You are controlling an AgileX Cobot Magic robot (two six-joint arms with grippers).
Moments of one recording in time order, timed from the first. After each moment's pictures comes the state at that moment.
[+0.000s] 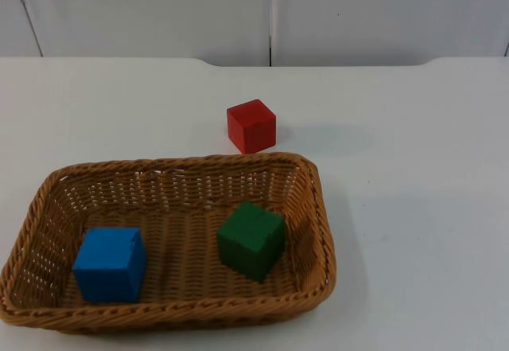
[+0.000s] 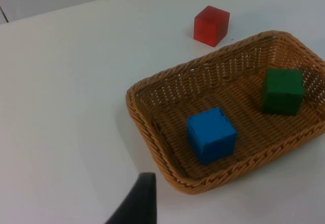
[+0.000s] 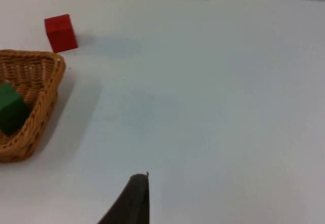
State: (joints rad) right arm 0.17 0.00 -0.52 0.01 1.08 -0.01; left arm -0.44 0.00 -0.50 0.04 1.09 -0.03
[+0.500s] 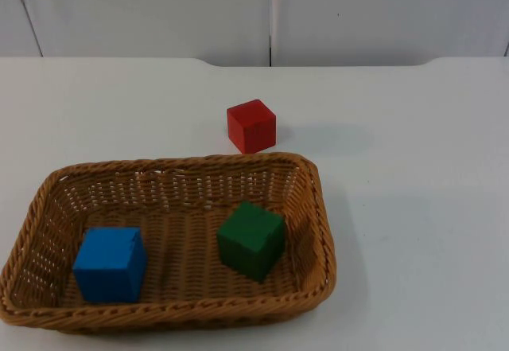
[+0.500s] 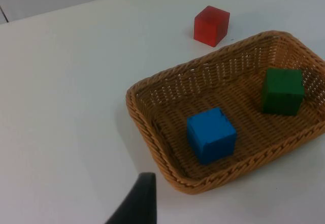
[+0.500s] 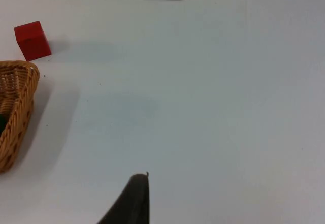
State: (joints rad) right arm 0.11 0.00 -0.52 0.01 1.08 -0.01; left arm -0.44 0.00 -0.50 0.04 1.09 -0.03
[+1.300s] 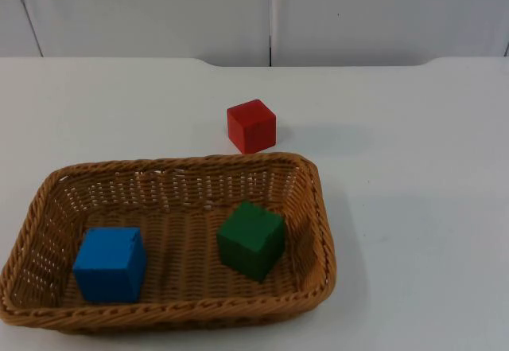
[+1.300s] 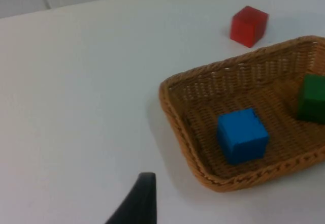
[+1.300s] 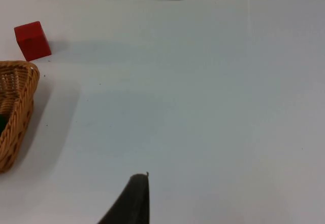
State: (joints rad) right arm 0.11 0.00 -0.52 0.01 1.08 -0.01; left arm -0.28 0.00 -0.50 0.04 1.09 -0.03
